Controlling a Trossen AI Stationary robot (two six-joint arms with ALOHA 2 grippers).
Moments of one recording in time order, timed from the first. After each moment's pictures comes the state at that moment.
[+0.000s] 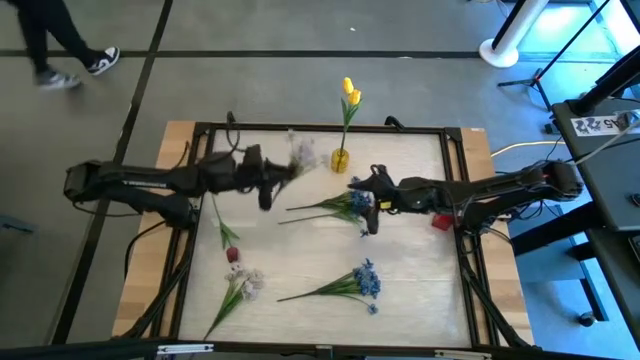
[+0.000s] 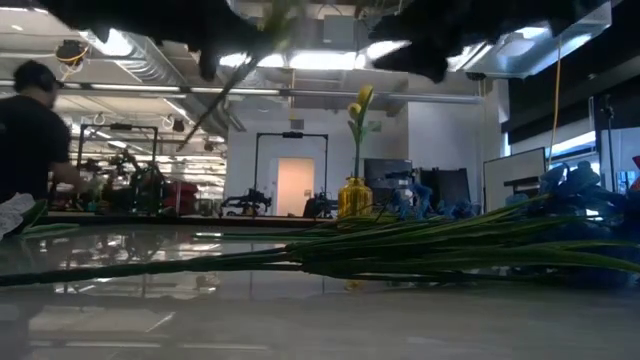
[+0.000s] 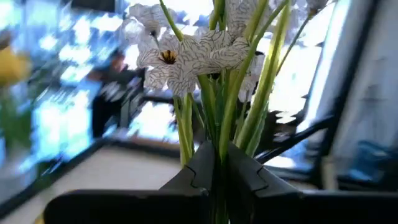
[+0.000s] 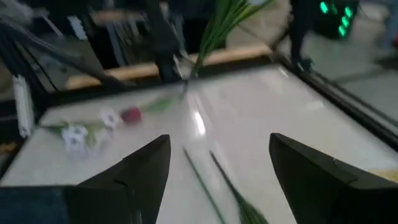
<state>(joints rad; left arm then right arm) 0.09 1.02 0.51 0.54 -0.10 -0.20 0.09 1.28 0.72 0.40 0.22 0.13</state>
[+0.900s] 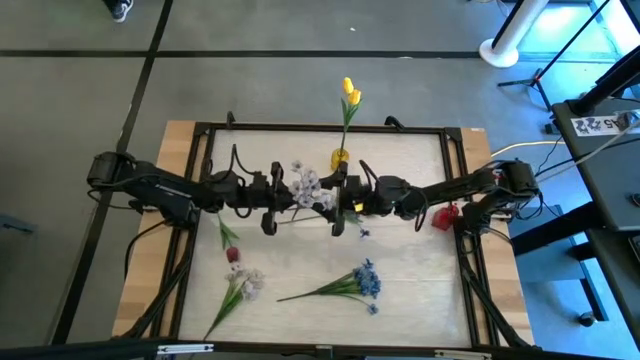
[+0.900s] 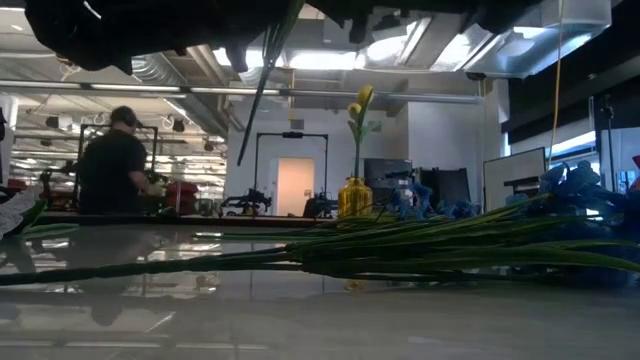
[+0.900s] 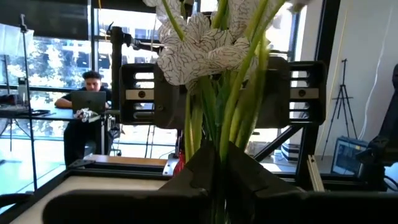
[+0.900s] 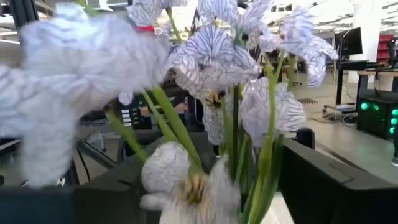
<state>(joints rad) 0.01 1.30 0.45 1.05 0.00 -0.07 0.09 1.63 0.98 0.86 0.13 0.07</state>
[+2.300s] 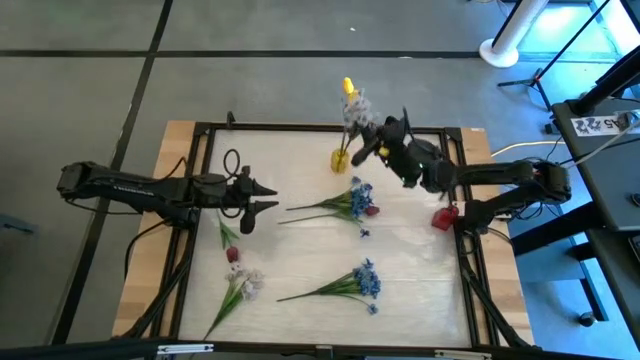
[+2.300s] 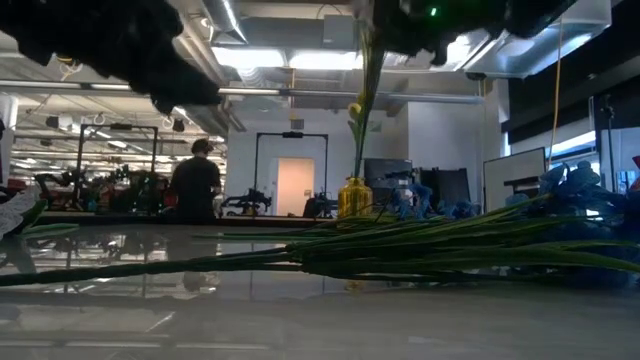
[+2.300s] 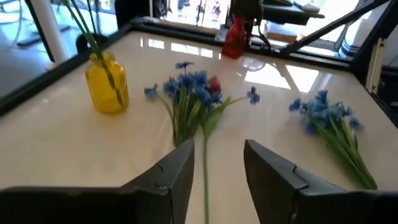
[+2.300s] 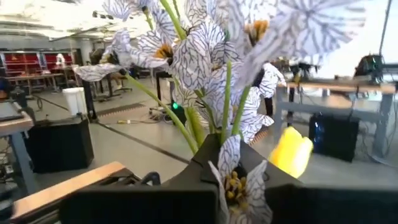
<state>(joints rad) -0.01 0.80 0.34 0.12 -0.19 -0.18 -0.23 1.34 0.84 0.66 0.57 0.01</state>
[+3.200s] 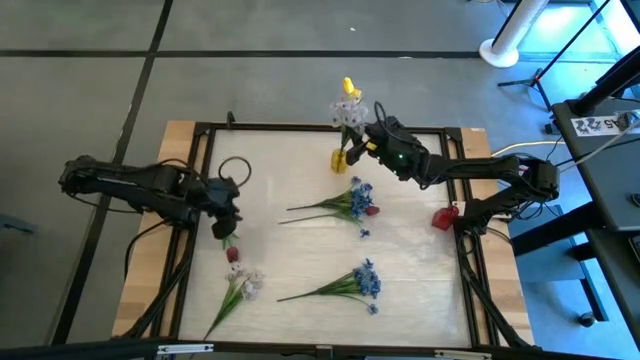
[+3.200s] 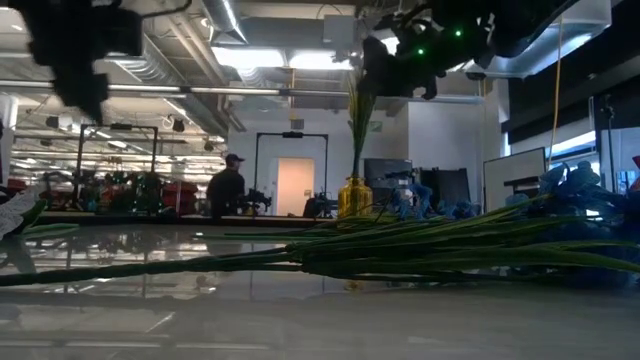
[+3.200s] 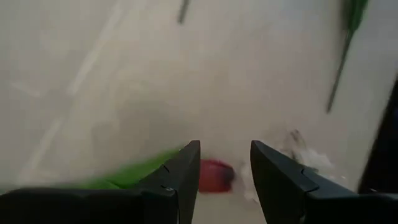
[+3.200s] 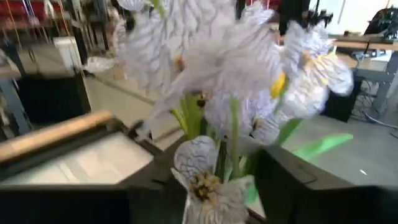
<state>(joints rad) -0.15 0.79 0.69 -0.96 0.01 -0.72 -0.30 1.42 0.88 0.43 0.50 0.07</state>
